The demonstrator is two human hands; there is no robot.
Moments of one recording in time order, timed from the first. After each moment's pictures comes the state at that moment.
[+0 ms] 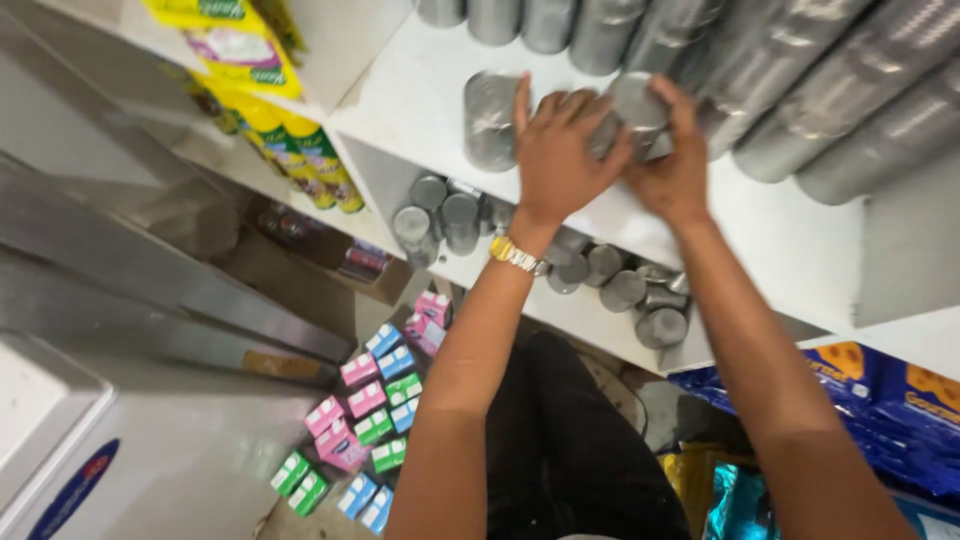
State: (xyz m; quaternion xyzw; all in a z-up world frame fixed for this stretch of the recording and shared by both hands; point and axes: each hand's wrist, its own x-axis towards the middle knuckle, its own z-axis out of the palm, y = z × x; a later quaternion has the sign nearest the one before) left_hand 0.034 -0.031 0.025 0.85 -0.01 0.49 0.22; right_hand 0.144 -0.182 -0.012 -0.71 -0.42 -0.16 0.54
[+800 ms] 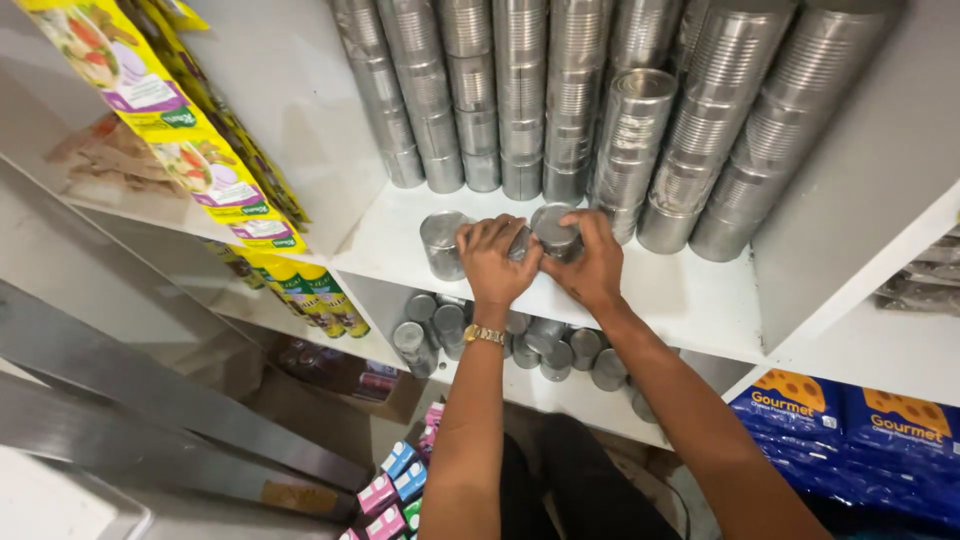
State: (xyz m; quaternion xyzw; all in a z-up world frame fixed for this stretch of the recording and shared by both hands) left_hand 0.035 -0.030 0.028 0.81 -0.01 0.55 0.19; right_hand 0.095 -0.177 0.018 -0.74 -0.33 -0.33 0.49
